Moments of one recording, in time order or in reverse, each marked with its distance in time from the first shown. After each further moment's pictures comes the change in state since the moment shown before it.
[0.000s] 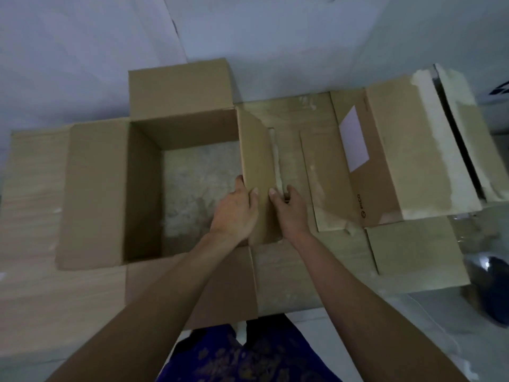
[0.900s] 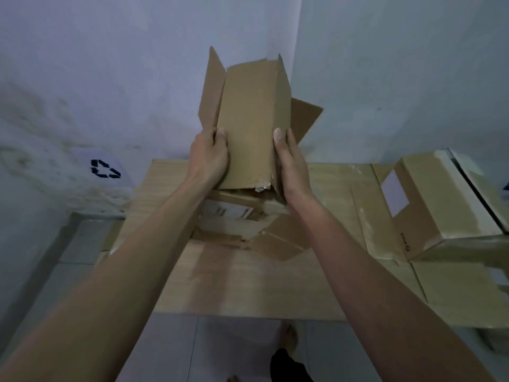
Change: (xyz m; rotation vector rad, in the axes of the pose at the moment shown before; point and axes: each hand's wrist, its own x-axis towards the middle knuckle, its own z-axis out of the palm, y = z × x) left_hand -0.131 -0.098 -0.276 -0.392 0.628 0.049; right_hand -0.240 -0.209 0.098 0.355 -0.251 -0.545
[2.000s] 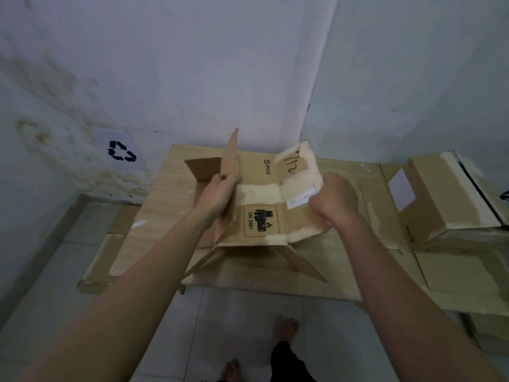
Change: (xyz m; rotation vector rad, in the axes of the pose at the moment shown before) left_hand -0.095 -0.105 -0.045 -0.255 -0.410 -0.423; right_hand -0.080 0.020 -0.018 -1.217 0.121 0.137
